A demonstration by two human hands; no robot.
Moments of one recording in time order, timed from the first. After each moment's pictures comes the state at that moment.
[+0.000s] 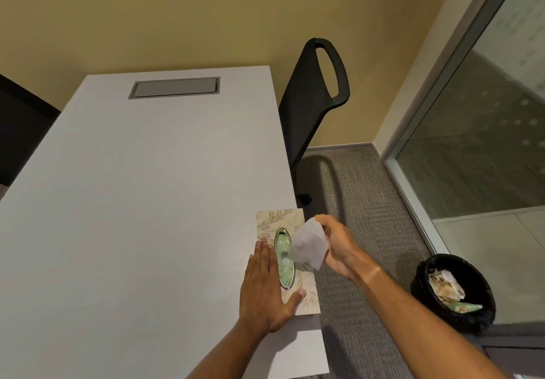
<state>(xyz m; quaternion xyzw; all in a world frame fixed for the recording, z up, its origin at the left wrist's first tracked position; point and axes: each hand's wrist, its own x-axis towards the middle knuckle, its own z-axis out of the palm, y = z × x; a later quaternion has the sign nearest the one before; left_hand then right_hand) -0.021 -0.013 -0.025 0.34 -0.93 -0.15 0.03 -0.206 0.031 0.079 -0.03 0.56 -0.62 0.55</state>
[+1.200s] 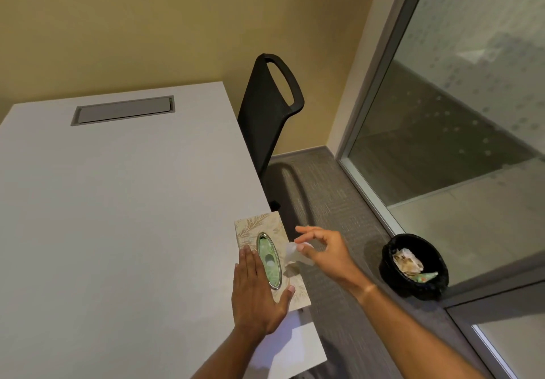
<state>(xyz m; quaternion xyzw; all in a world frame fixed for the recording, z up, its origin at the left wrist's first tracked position) -0.020 -0.015 -0.031 0.32 -0.93 -0.16 0.07 -0.176 0.080 0.076 -0.27 0.76 -0.52 0.29</state>
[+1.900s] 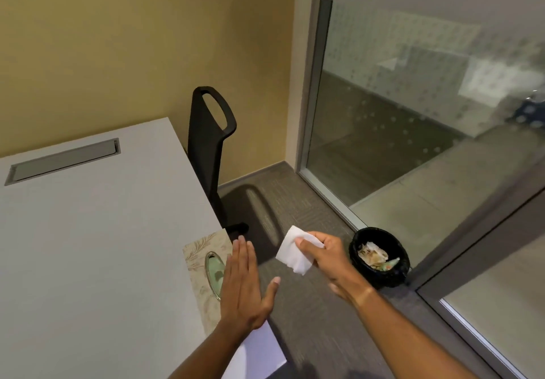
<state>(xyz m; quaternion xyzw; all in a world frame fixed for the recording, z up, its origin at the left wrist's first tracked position) -0.075 0.037 0.026 0.19 -0.96 -0.16 0.14 -0.200 0.188 0.096 -0.07 0.67 -0.69 0.27</state>
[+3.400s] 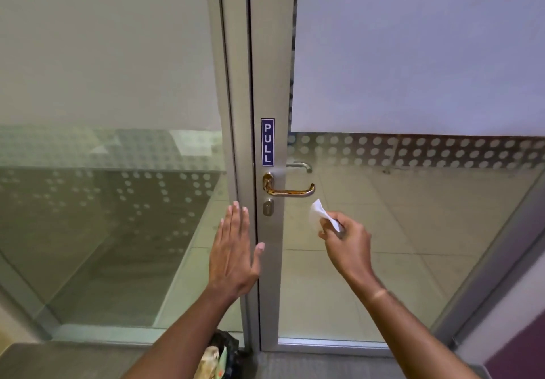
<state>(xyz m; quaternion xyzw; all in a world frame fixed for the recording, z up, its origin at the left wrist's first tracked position) -0.531 0.480 0.177 -0.34 -0.90 -0.18 0.21 -0.402 0.662 0.241 0.24 0.79 -0.44 -0.37</state>
